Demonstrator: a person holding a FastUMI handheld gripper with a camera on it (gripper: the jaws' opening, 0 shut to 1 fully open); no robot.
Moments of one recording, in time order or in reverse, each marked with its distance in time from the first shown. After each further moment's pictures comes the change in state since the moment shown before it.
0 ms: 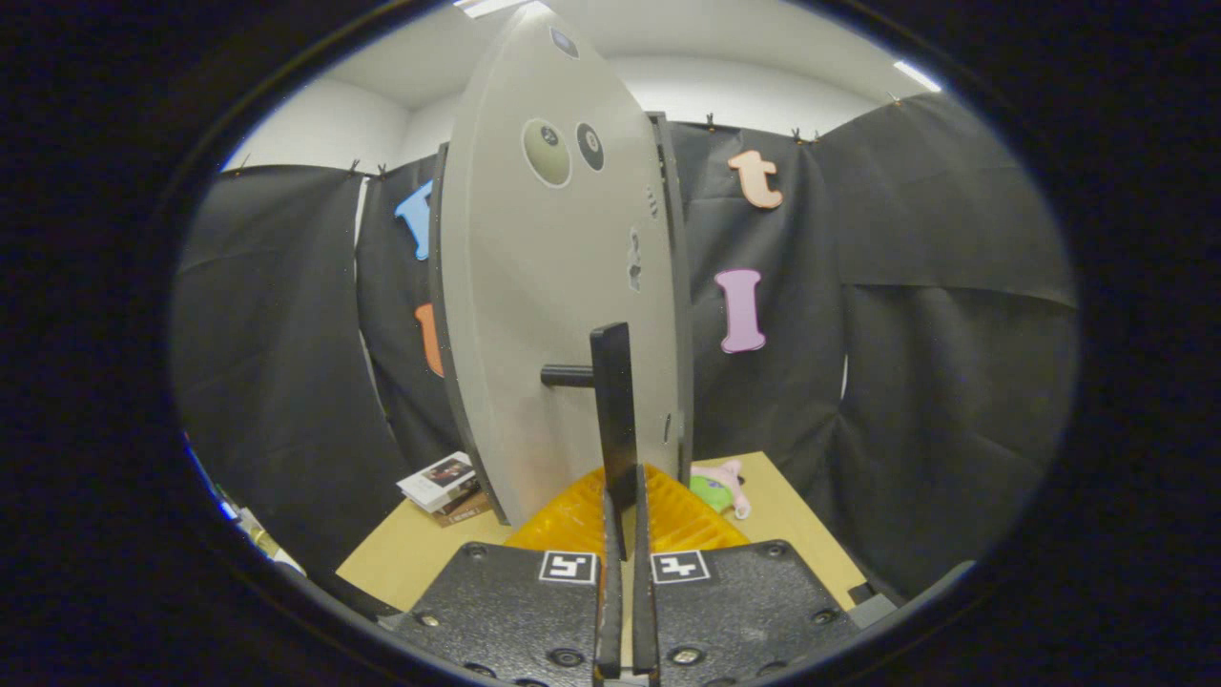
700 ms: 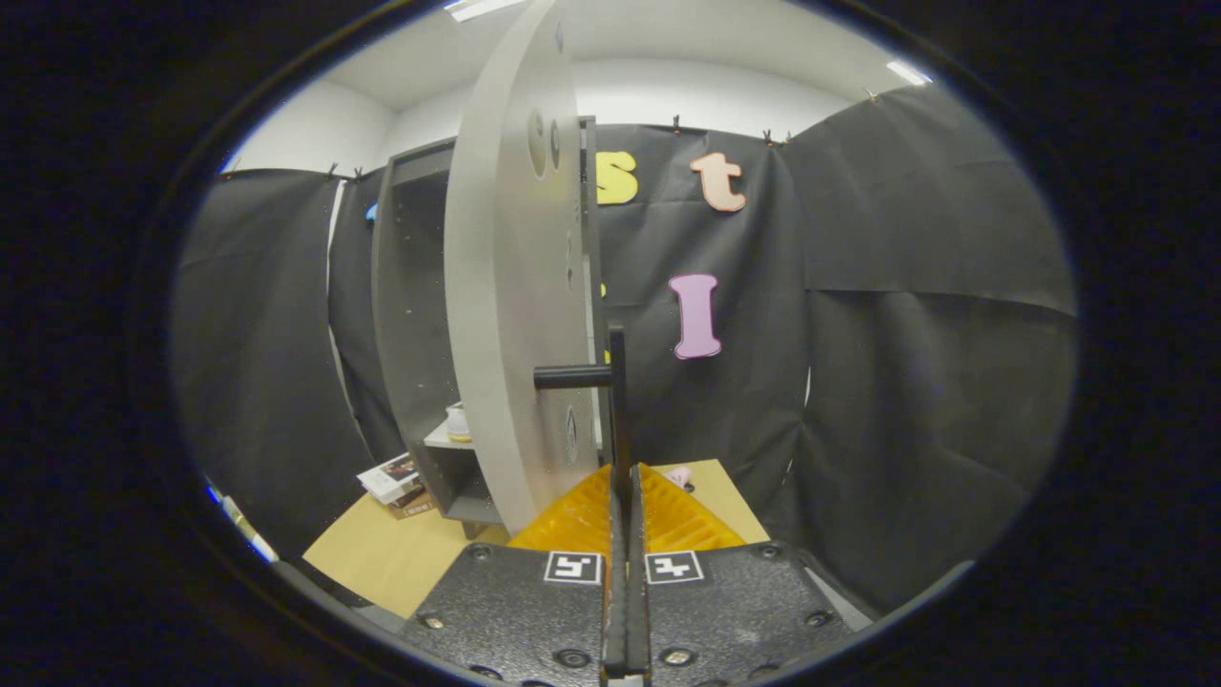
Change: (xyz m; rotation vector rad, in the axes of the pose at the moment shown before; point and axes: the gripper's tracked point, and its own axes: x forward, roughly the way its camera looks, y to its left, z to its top) arm 0.002 -0.021 0.005 -0.005 -0.009 -0.004
